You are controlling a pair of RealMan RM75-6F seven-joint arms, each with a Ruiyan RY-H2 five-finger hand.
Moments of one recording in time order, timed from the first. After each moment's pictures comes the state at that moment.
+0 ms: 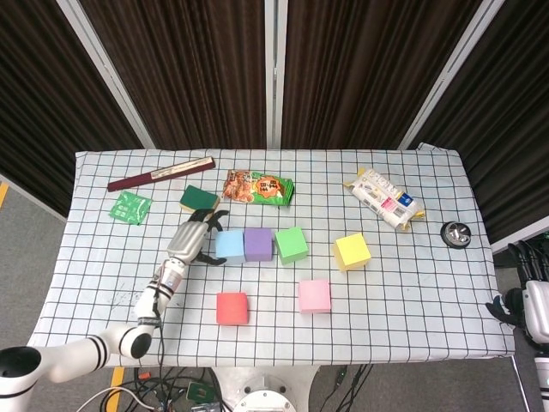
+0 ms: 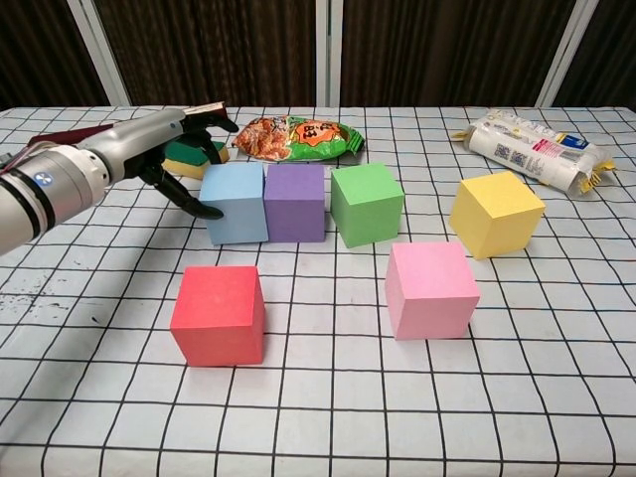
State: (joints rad) left arm -0.71 -1.75 -0.23 -1.18 1.21 0.93 -0.08; right arm 0.05 -1.04 0.10 -1.61 -1.38 1.43 0.06
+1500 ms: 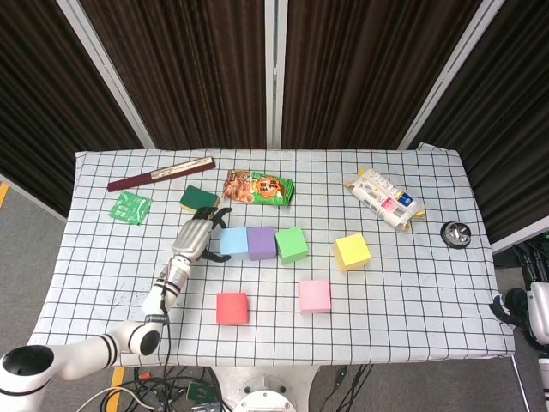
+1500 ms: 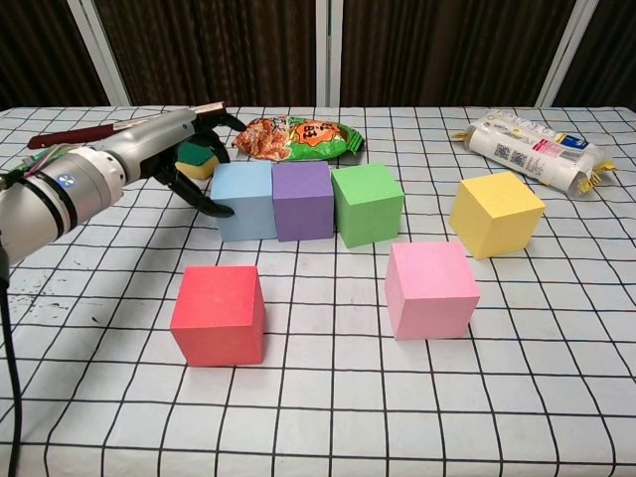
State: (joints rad) left arm -0.73 -1.81 -0.25 -1.12 1.19 0.93 -0.06; right arm 0.05 -1.04 0.10 -1.60 -1.37 1.42 0.08
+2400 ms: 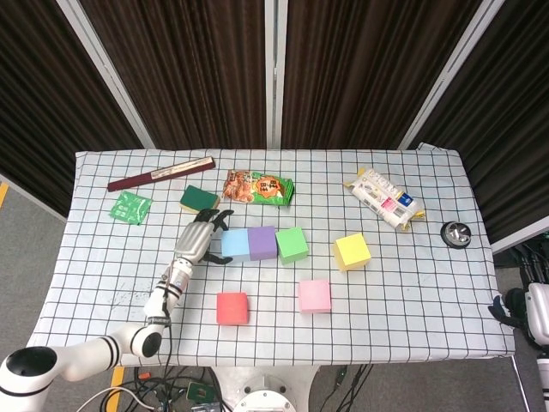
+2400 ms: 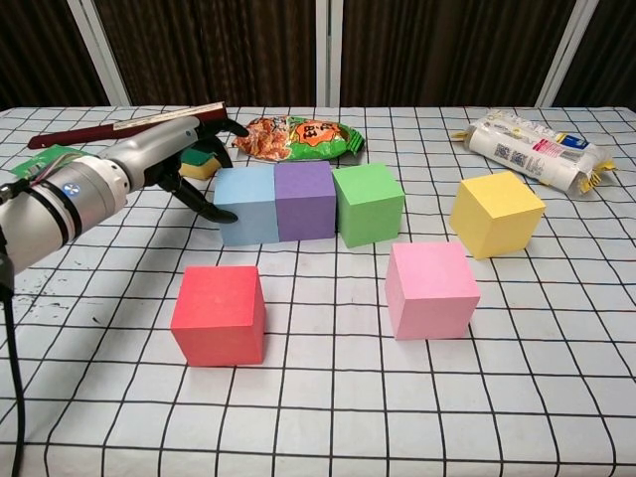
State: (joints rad) left arm -0.73 -1.83 -0.24 -1.10 1.19 0.93 -0.06; right arm 0.05 -1.05 0.10 -1.57 -1.37 1.40 0.10
